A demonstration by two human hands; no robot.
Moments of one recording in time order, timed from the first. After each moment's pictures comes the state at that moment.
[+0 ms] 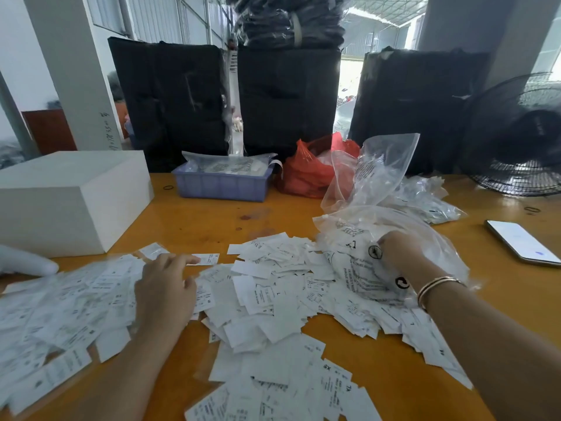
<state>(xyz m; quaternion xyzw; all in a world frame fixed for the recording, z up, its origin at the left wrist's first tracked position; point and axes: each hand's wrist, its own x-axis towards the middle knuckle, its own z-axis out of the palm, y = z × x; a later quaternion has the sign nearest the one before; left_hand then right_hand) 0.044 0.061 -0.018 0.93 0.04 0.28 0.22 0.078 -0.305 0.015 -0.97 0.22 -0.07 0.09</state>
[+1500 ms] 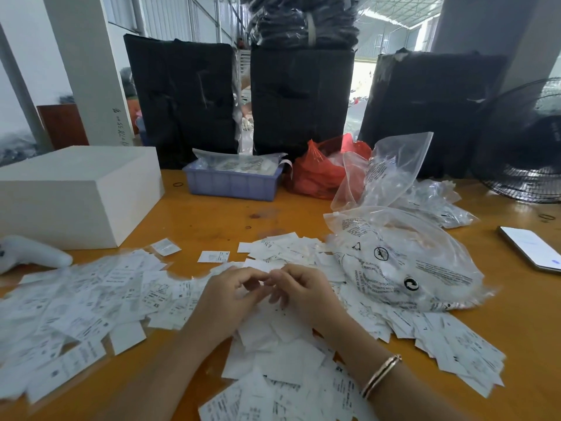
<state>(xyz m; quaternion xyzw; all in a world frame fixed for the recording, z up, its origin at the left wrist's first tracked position) 0.023 0.025 -0.016 0.86 -0.22 0.15 0.43 0.017 -0.137 -0.013 -0.79 -0.15 -0.08 0.58</state>
